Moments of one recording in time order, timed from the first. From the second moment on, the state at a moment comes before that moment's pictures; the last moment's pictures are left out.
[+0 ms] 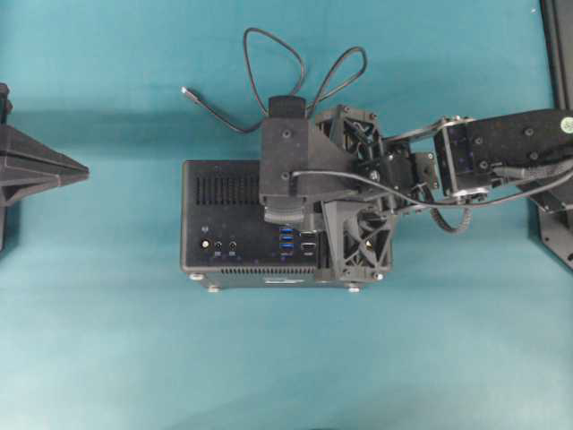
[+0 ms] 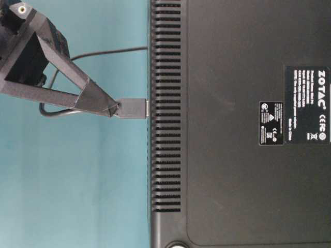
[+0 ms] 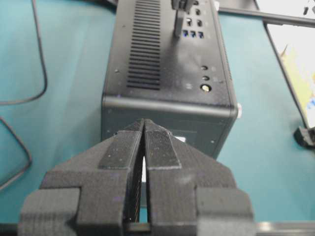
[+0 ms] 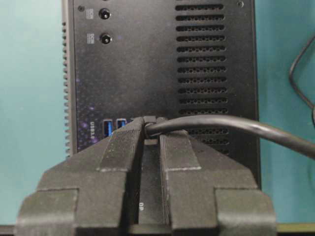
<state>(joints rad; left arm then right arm) -0.03 -1.03 1.08 0.01 0.12 -0.11 0.14 -0.07 0.13 -0.09 0.96 0.21</state>
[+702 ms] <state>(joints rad) -0.03 -1.03 1.09 0.01 0.12 -0.11 0.14 -0.07 0.13 -0.08 0.95 0.21</state>
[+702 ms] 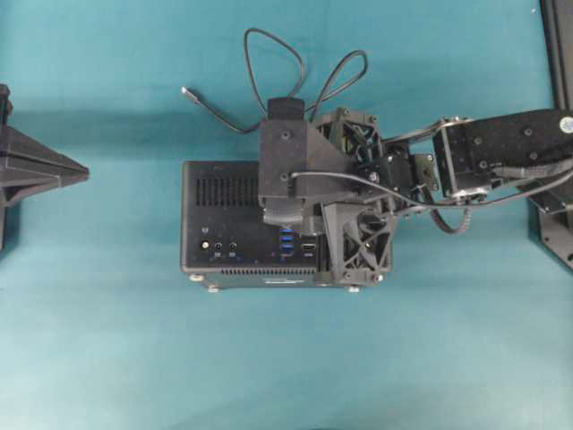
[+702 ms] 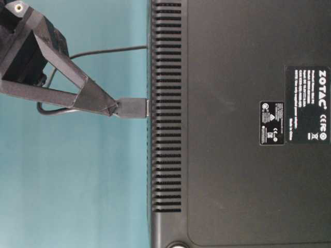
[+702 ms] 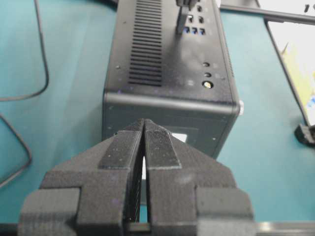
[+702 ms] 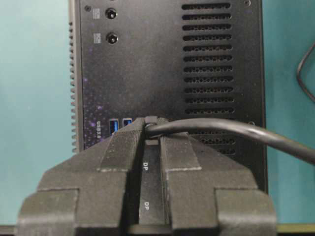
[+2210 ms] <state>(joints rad) -0.03 -1.04 1.11 0.01 0.12 -0.11 0.12 -0.45 0.48 -0.07 0.46 0.21</state>
